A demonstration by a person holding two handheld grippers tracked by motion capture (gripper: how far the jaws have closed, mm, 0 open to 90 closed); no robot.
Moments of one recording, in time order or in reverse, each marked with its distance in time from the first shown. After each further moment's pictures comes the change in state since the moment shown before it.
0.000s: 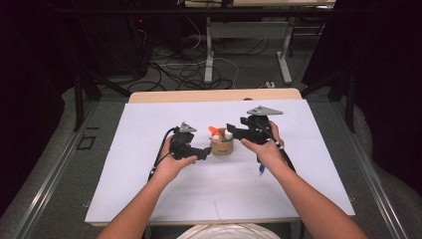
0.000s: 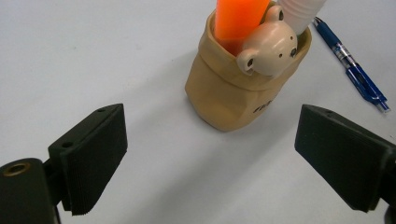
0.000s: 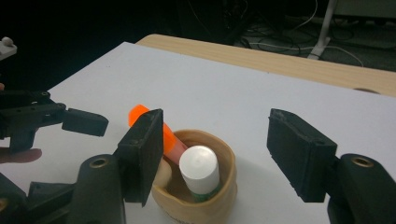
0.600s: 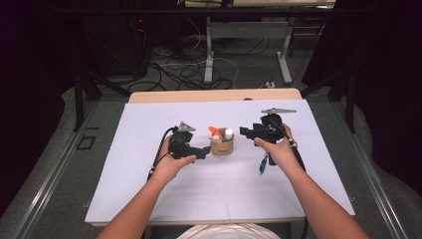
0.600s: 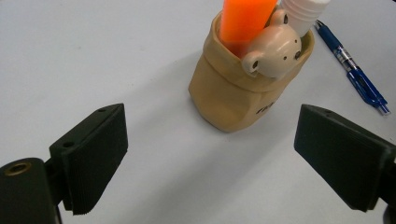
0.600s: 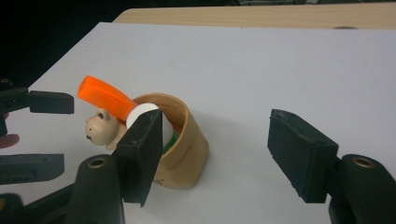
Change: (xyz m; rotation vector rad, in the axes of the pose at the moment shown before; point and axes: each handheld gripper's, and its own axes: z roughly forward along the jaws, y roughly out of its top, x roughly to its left) left arm 0.002 0.000 -0.002 -0.011 -0.001 -0.023; right arm -0.038 -0.011 -0.012 0.122 -0.018 0.162
